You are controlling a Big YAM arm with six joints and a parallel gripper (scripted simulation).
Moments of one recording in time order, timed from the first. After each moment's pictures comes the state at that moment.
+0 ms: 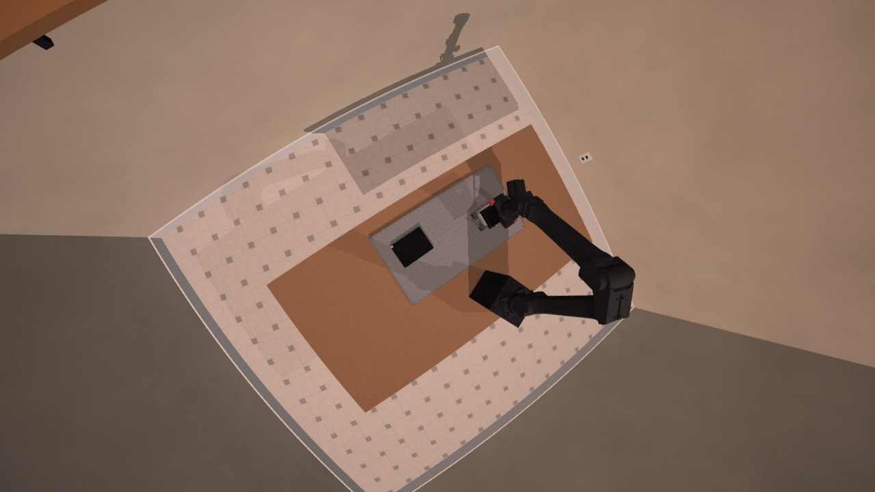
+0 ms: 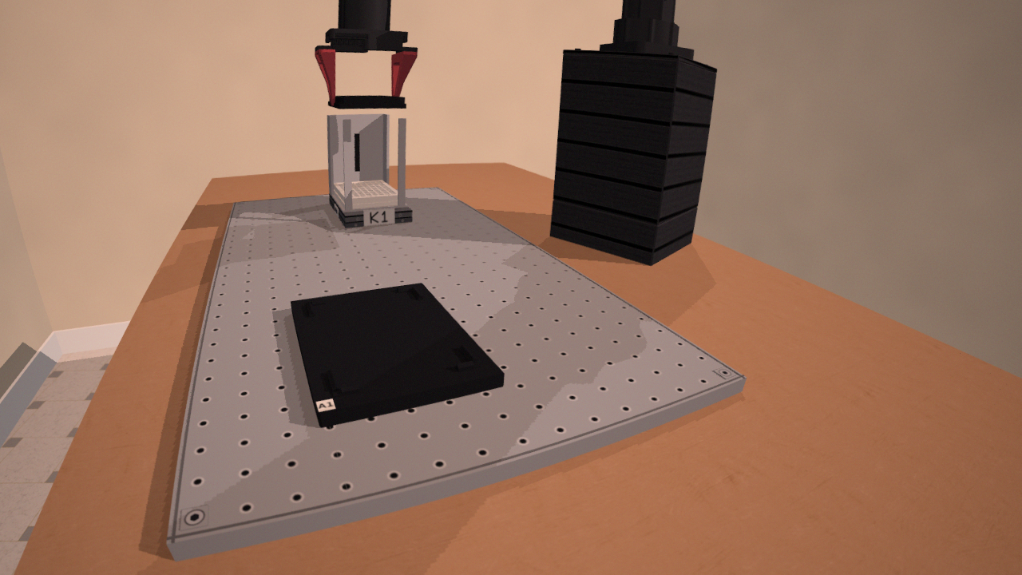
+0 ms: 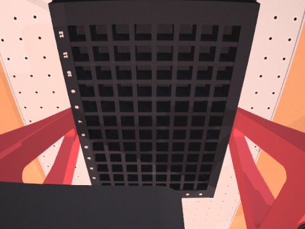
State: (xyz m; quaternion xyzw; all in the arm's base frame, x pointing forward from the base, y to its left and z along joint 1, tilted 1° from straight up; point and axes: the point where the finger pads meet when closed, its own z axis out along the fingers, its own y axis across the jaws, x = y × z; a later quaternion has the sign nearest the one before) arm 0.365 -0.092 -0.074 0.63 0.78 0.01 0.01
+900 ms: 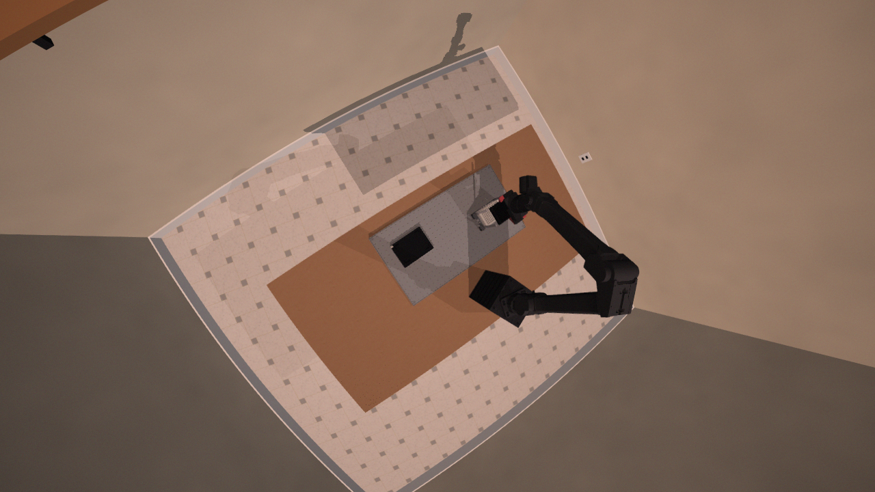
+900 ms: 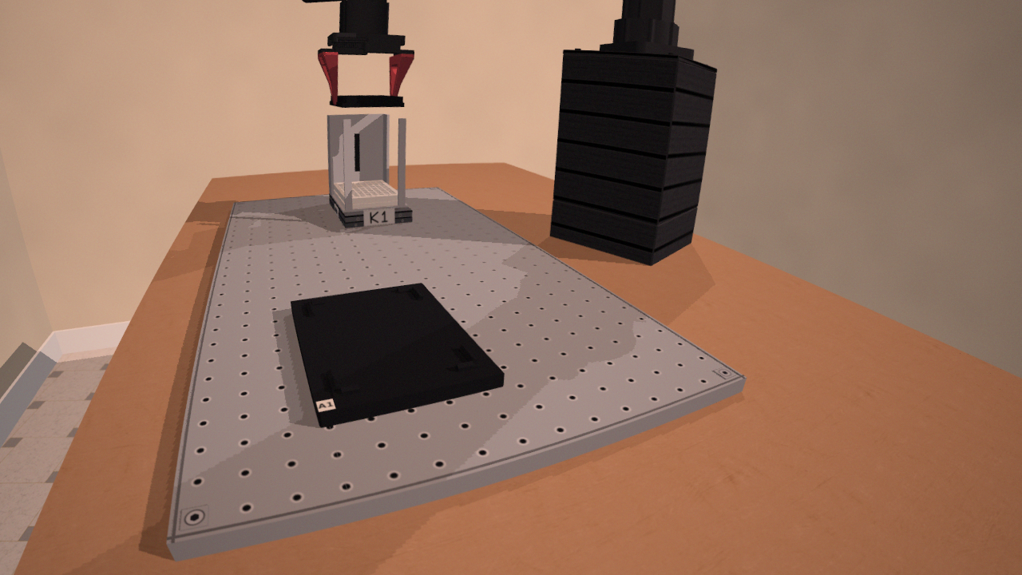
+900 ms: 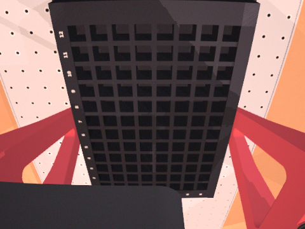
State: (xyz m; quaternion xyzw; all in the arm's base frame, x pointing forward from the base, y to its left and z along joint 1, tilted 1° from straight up) arm 0.366 -0.139 -0.074 0.62 0.78 0.01 0.00
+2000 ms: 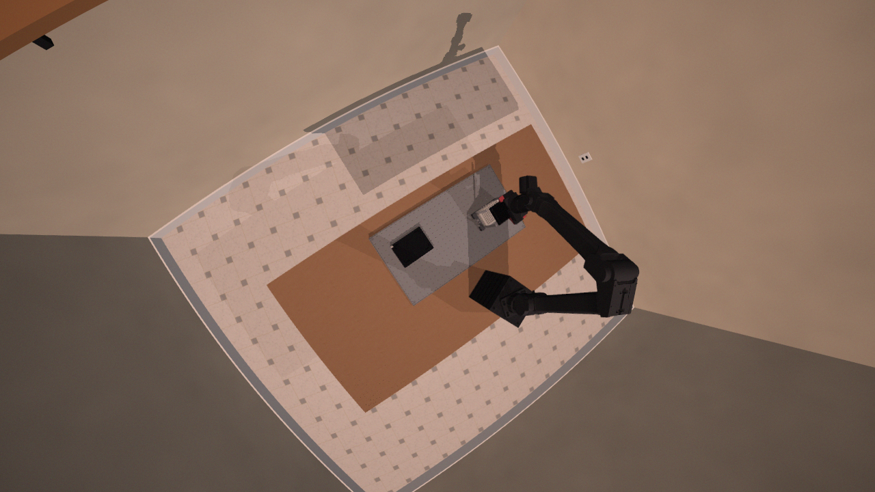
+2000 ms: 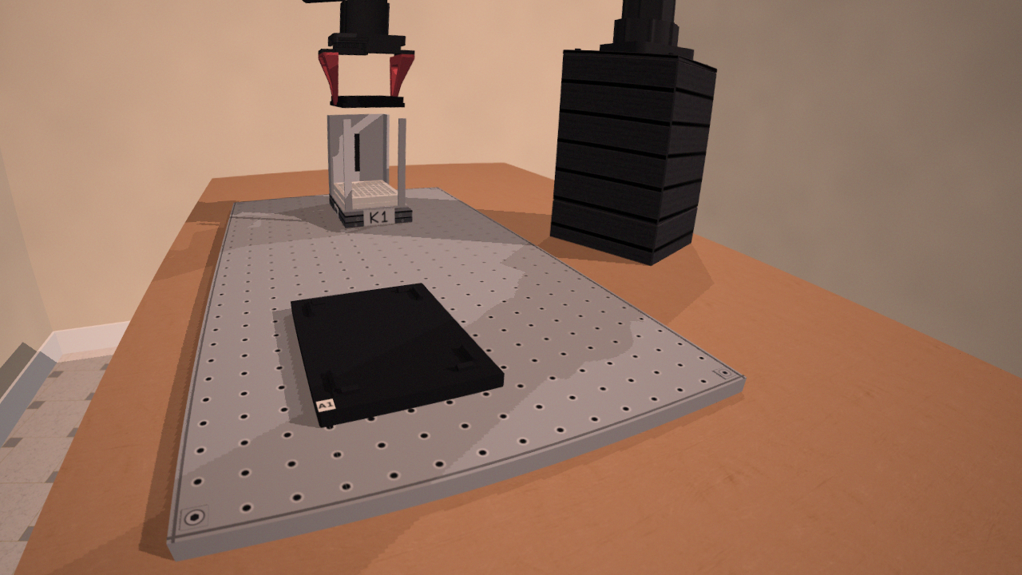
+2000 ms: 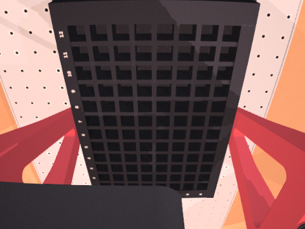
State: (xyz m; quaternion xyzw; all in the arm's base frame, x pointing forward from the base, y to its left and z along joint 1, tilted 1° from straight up) arm 0.365 -0.139 -0.075 0.62 0.78 0.01 0.00
